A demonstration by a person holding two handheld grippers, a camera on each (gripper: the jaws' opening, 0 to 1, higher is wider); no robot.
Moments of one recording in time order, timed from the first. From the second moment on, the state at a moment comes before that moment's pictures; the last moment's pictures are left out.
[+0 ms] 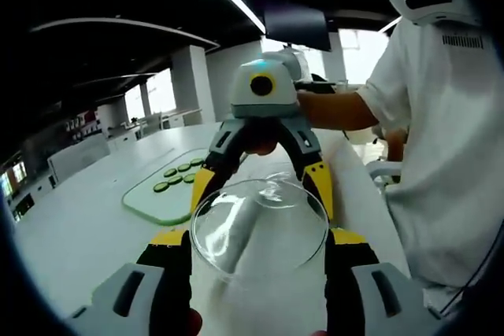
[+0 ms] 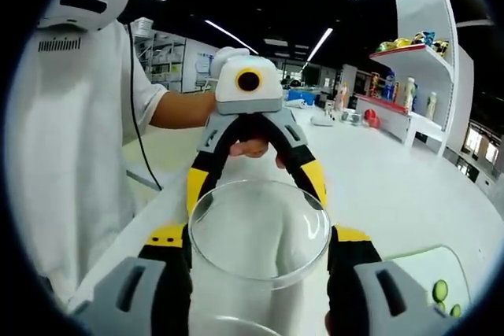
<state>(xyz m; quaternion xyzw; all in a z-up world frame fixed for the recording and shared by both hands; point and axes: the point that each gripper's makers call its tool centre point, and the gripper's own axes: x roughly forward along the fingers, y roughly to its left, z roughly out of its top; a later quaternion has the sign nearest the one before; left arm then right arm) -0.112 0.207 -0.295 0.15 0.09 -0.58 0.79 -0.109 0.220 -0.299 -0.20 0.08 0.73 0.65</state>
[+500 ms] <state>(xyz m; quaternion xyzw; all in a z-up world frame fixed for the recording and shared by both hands) -0.114 0.219 -0.308 0.15 0.11 -0.57 0.80 -0.111 0.232 -0.312 -0.21 0.10 0.73 0.64</state>
